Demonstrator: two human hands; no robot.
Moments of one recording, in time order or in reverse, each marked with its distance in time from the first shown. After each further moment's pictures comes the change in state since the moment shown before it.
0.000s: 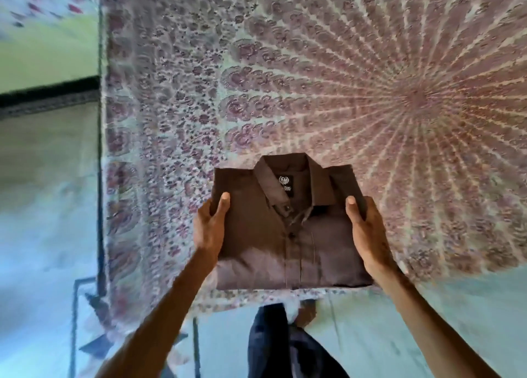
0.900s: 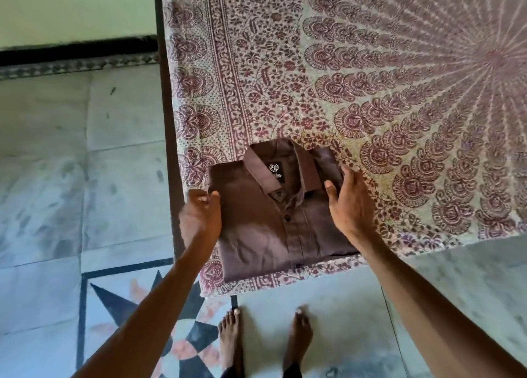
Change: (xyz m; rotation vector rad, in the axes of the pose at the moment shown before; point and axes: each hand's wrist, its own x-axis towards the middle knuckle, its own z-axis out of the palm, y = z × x) left_hand 0.088 -0.162 -0.245 0.360 0.152 0.072; right_hand -0.108 0.060 0.301 -0.900 0.210 -0.312
